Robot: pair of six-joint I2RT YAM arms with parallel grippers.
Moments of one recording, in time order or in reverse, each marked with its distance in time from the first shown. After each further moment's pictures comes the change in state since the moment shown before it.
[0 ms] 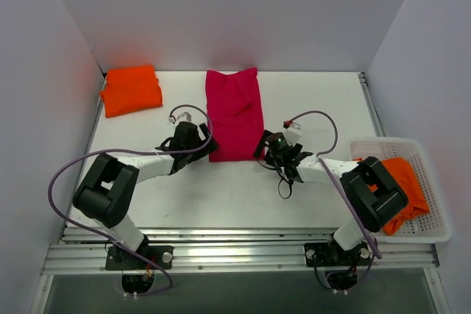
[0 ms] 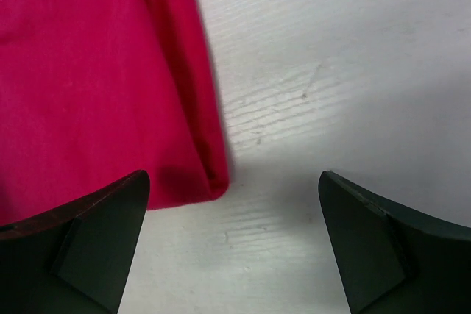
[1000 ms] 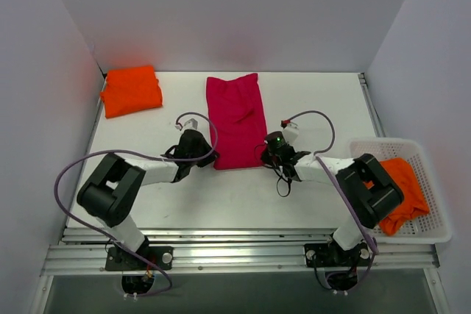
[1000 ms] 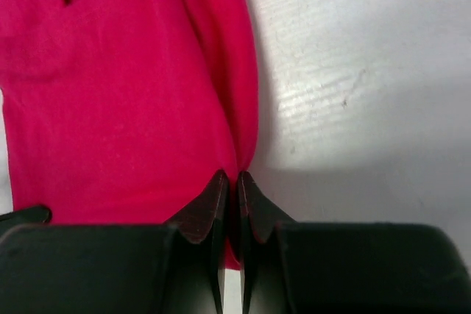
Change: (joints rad) left arm -0.048 0.077 -0.050 0.225 0.056 -0.092; right arm 0.001 0.100 0.029 0.120 -0.072 0.019
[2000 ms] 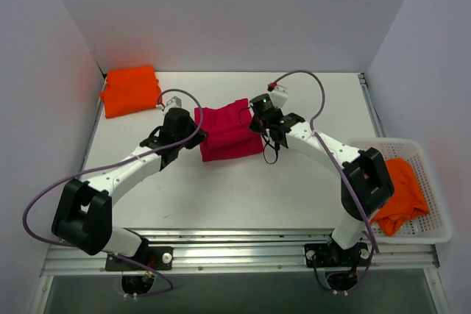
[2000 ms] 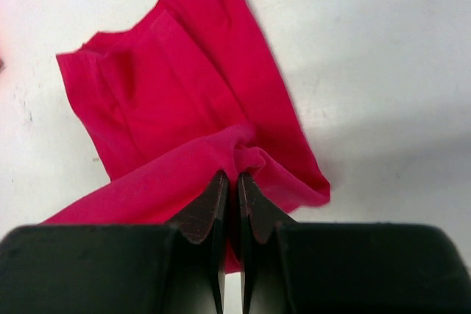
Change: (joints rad) left arm 0.043 -0.304 0.183 -0.435 -0.086 -0.007; right arm 0.021 0.022 0.529 -0.502 0.057 -0.082
